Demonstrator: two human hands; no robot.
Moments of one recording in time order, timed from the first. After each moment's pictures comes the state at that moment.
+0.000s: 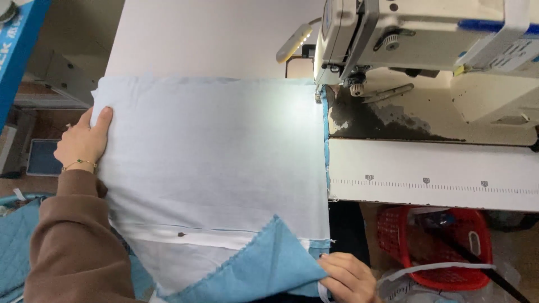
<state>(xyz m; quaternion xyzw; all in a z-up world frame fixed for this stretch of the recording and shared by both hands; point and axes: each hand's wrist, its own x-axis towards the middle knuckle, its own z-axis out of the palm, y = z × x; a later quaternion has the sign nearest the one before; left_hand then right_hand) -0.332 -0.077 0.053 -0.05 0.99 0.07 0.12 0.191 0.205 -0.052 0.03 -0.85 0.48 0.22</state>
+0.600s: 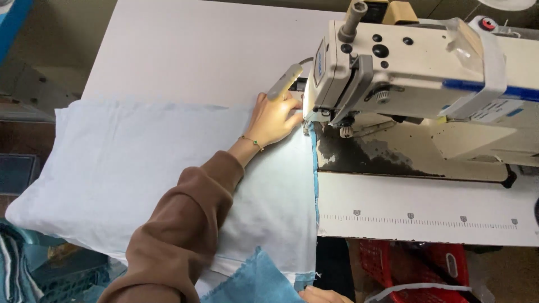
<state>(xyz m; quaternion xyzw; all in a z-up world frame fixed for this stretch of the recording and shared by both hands) -0.246 0.270 -0.051 0.52 0.80 0.30 0.04 0.171 0.195 -0.050 -0.15 -0.92 0.32 0.15</state>
